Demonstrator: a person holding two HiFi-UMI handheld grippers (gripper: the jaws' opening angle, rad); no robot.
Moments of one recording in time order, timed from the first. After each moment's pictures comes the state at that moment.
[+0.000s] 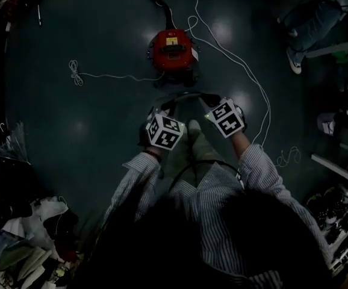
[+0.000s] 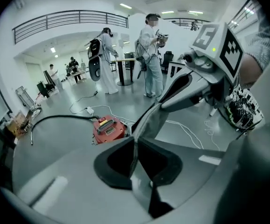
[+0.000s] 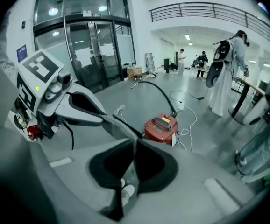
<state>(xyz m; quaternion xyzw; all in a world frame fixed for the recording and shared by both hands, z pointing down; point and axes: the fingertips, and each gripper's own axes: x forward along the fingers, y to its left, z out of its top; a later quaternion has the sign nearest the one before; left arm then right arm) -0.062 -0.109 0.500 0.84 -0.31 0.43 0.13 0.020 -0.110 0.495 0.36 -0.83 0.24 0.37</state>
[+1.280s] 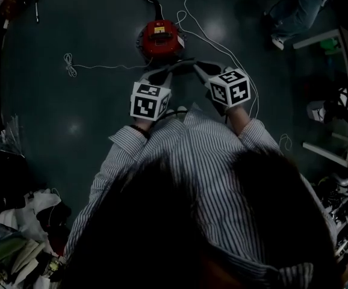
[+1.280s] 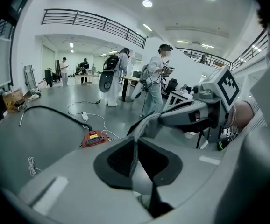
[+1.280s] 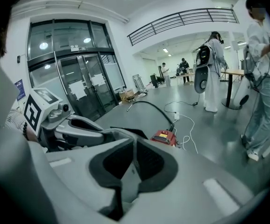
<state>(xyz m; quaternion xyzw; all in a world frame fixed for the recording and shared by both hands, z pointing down) -0.025 -0.097 0.375 0.87 -0.34 0.28 0.22 0.059 -0.103 0.370 0.42 -0.84 0.29 0.20</state>
